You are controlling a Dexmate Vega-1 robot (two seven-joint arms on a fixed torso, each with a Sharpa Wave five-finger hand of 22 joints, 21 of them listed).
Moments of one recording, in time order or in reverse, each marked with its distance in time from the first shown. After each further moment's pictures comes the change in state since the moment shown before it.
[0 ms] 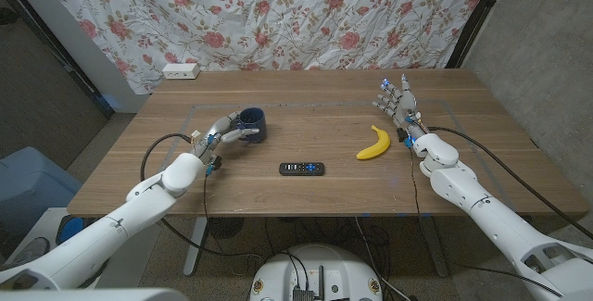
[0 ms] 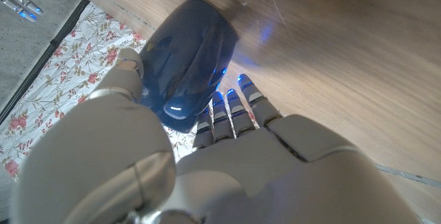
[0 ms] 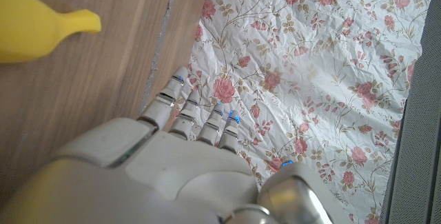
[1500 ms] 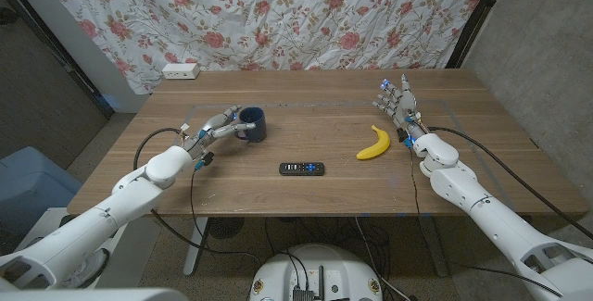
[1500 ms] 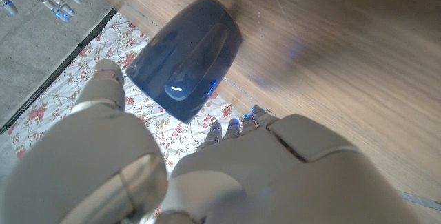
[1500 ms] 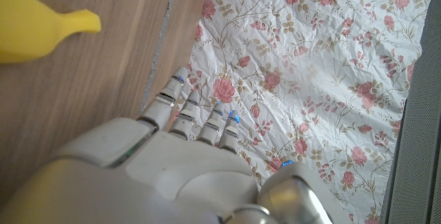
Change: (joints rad) left arm -0.047 0.033 -0.011 0.097 -0.158 -0.101 -0.210; left_hand -0.144 -0.071 -0.059 0.023 -0.013 -0.280 0.077 -0.128 0.003 -0.394 0.102 -0.007 -0.031 -0.372 0.104 -0.007 0.003 -0.426 0.020 -0.009 0.003; right arm 0.000 0.000 0.000 0.001 0.000 0.001 0.000; right_hand 0.000 0.000 0.000 0.000 0.000 0.000 0.000 0.000 0.000 0.000 0.000 0.000 0.000 0.000 0.000 0.000 0.000 0.000 0.000 0.000 0.000
